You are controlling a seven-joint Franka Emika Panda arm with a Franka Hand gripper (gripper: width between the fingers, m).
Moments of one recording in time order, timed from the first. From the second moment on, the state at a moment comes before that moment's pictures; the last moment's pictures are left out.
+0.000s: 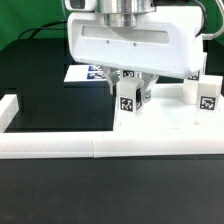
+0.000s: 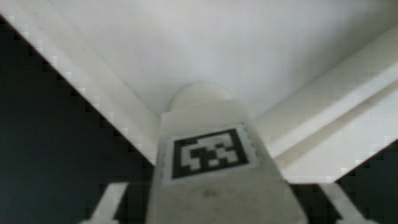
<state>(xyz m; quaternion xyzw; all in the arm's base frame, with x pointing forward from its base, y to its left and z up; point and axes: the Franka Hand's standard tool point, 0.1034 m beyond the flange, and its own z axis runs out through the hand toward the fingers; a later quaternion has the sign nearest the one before) 0.618 -0.002 0.065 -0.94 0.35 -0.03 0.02</state>
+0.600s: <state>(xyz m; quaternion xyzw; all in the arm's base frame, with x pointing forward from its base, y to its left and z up) 0.623 0.007 0.099 -0.93 0.35 -0.04 0.04</state>
